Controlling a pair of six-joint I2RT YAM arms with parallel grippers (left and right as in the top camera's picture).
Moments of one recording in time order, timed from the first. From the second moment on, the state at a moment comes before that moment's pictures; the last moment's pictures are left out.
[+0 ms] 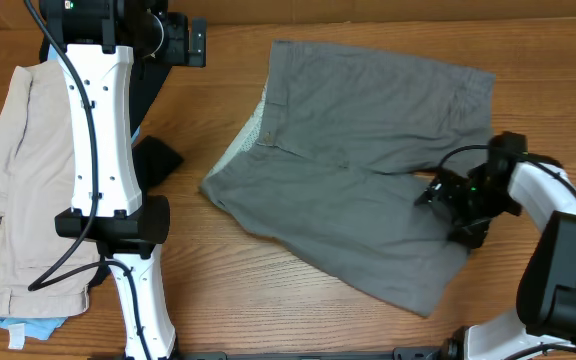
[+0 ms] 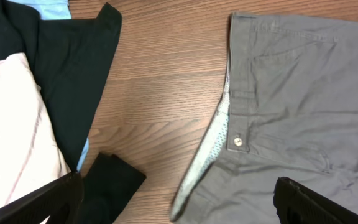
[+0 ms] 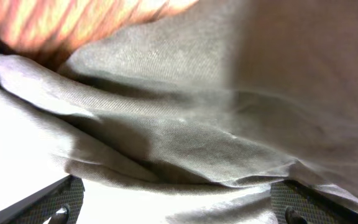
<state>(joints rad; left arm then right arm) -0.06 2.28 2.91 -1.68 0.09 -0.02 -0.25 1.77 1.00 -0.88 -0.37 0.44</state>
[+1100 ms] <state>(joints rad) -0.06 1.90 2.68 -1.68 0.11 0.00 -0.26 0.96 1.48 -1.64 -0.28 0.45</state>
